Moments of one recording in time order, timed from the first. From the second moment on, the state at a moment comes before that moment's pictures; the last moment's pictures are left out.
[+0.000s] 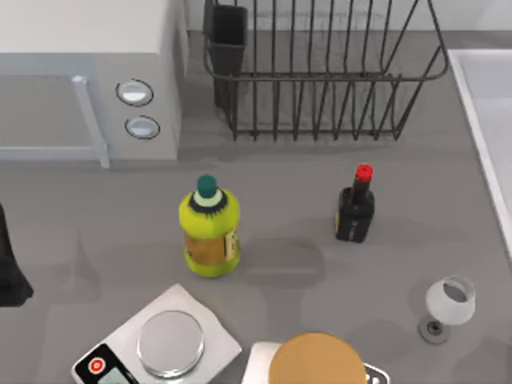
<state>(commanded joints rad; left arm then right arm) 0.00 0.00 0.00 0.00 0.00 0.00 -0.51 1.26 0.78 -1.03 -0.10 0.17</state>
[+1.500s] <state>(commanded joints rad) 0.00 0.00 0.00 0.00 0.00 0.00 -0.47 1.53 0.55 -0.56 -0.11 0.23</state>
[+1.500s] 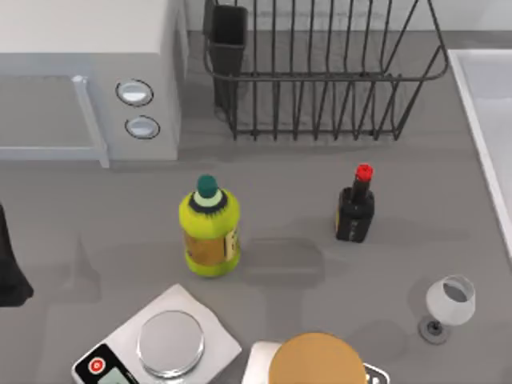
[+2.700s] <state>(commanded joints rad) 0.00 0.00 0.00 0.00 0.00 0.00 -0.47 1.53 0.55 -0.56 -0.11 0.23</state>
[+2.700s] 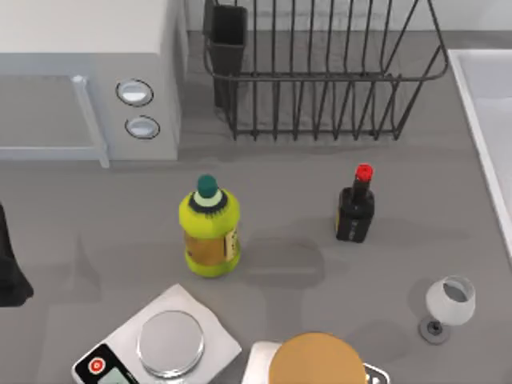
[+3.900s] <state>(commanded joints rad) 0.00 0.00 0.00 0.00 0.00 0.00 -0.48 1.29 0.88 -1.13 0.00 0.22</state>
